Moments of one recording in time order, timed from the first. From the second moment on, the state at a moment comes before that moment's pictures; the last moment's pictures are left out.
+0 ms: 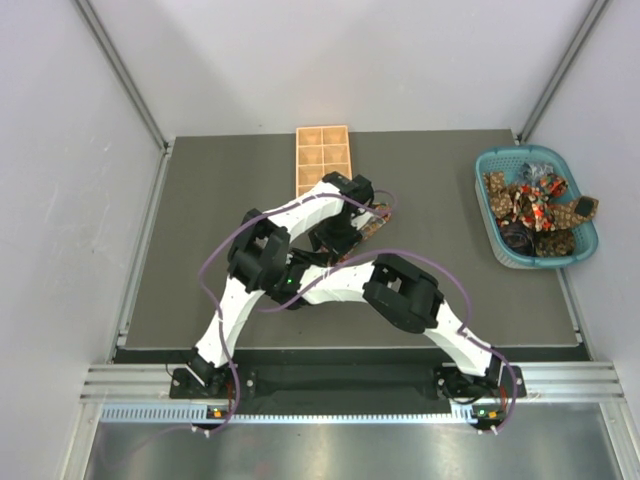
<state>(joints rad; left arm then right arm) -0.70 2.39 2.07 -1.27 -0.06 0.06 1.19 2.32 1.64 -0.54 1.05 -0.08</state>
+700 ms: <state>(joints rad) -0.63 1.90 1.72 -0.74 -0.05 0.04 1.15 2.28 1.61 -0.51 0.98 -0.11</state>
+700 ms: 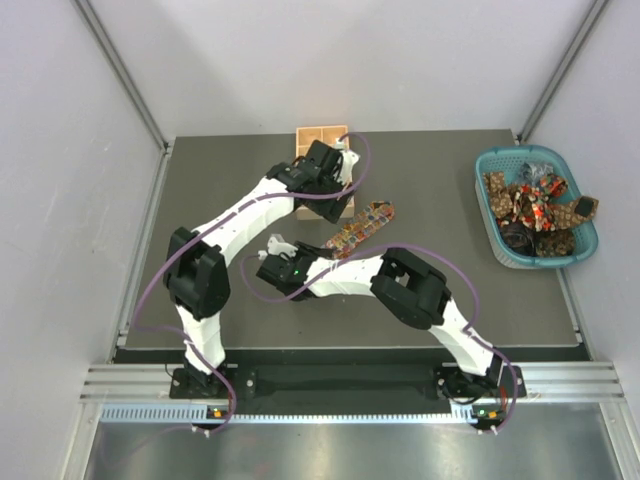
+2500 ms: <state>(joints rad) -0.08 1.42 0.83 -0.04 0.29 -0.58 0.67 1.86 1.16 -0.06 -0.21 0.04</state>
